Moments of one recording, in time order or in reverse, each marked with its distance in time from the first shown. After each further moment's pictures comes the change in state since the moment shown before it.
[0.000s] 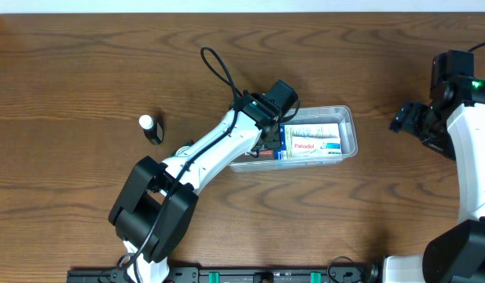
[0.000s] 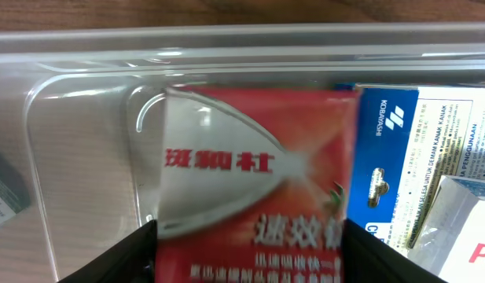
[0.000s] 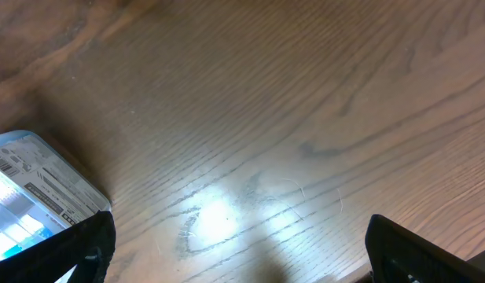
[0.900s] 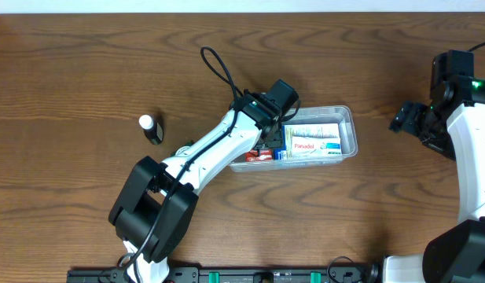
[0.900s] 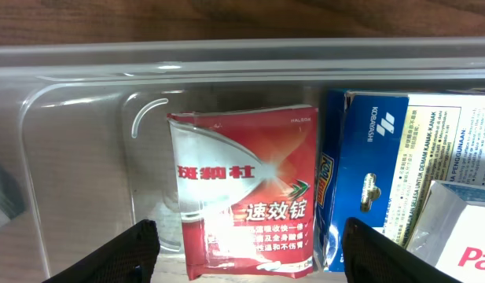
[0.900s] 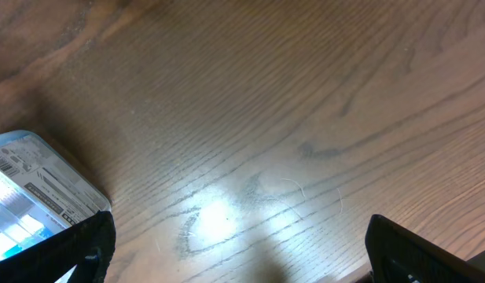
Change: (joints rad) left arm 0.000 0.000 0.000 0.015 0.000 -0.001; right arm 0.000 0.000 0.000 0.000 0.000 0.000
